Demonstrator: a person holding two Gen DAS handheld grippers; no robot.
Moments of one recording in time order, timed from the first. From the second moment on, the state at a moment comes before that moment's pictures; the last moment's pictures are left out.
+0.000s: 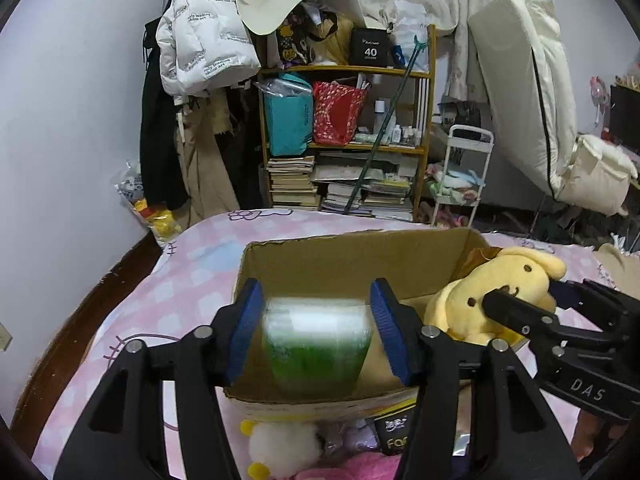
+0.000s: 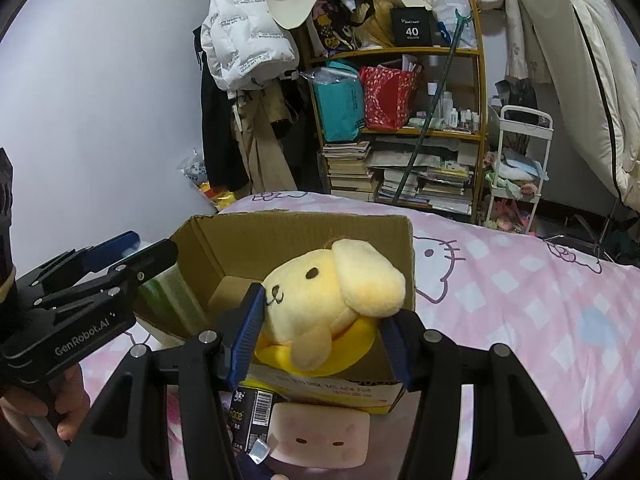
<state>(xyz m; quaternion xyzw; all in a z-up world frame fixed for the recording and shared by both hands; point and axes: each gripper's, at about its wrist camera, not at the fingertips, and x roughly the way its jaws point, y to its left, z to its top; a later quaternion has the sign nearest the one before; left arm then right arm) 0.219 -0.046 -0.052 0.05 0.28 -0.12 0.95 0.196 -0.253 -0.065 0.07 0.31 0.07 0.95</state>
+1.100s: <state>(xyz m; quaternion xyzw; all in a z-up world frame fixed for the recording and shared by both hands) 0.141 -0.022 -0.030 0.08 0.32 -0.08 0.94 0.139 -0.265 -0.051 0.10 0.32 0.06 0.94</state>
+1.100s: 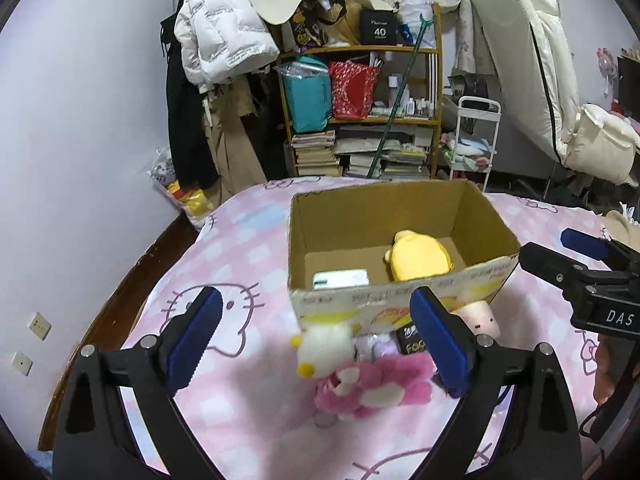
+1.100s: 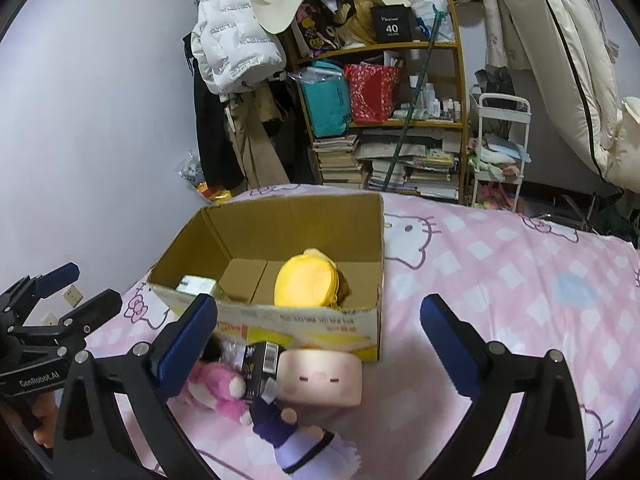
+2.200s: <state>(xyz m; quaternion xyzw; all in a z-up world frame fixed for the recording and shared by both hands) 0.223 -0.027 -0.127 0.07 0.50 -0.07 0.86 0.174 -0.255 -0.119 0.09 0.42 0.04 0.90</state>
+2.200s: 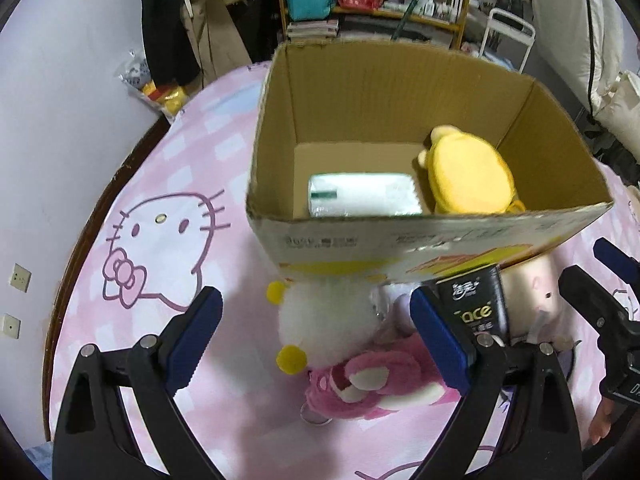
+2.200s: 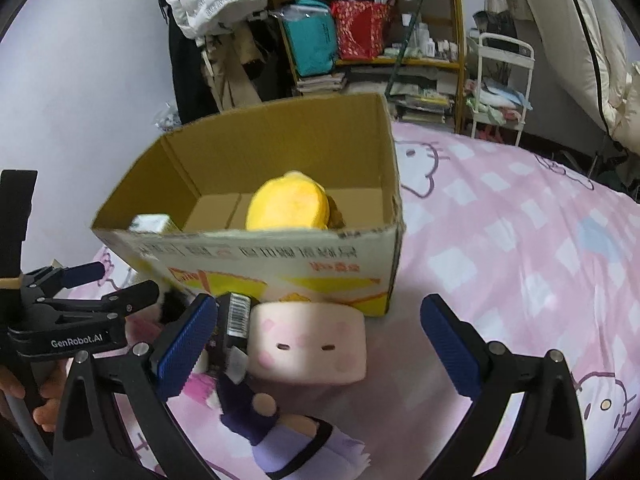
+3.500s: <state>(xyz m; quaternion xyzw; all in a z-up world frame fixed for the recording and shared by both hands) 0.268 -0.012 -0.168 0.07 0.56 -0.06 0.82 0.204 -0.250 -0.158 0.10 0.49 0.04 0.87</state>
